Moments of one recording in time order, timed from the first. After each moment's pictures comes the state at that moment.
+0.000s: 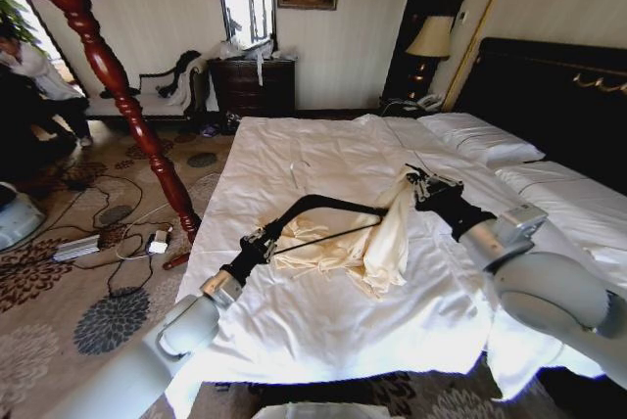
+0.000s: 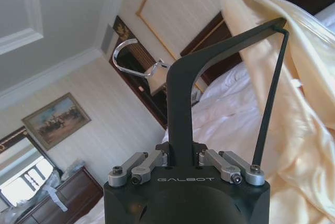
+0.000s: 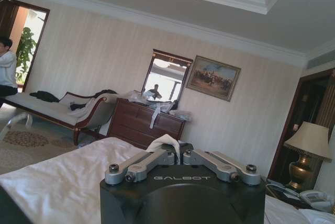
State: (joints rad) left arm 1.17 -0.74 -0.05 -2.19 0.06 0.09 -0.12; right arm -1.63 0.17 0.95 2.42 1.04 -0.07 0.52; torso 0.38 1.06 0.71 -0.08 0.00
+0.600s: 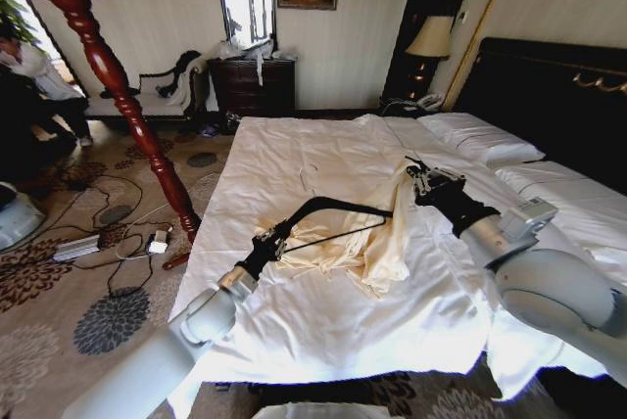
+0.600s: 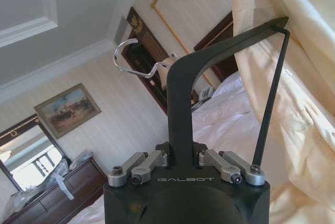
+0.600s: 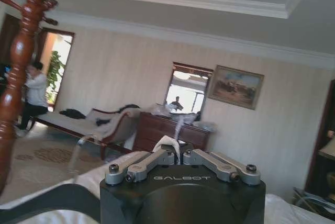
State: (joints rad) left arm 0.96 -0.87 0.05 -2.03 0.02 0.13 -0.14; right arm -1.62 0.16 0.93 2.46 1.07 0.01 0.46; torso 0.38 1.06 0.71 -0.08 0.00
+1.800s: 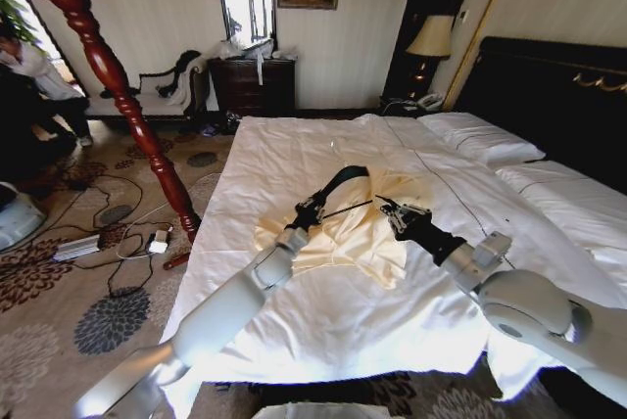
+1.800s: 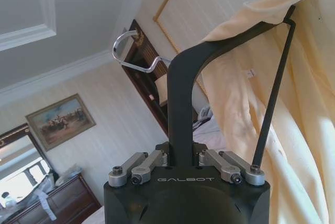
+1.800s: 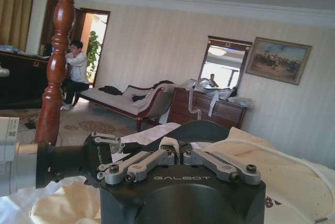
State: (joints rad) left arm 0.57 -1.21 0.32 -1.68 0.02 0.18 -0.21; right arm -1.69 0.18 0.78 2.34 0.95 0.11 0.26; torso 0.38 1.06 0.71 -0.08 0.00
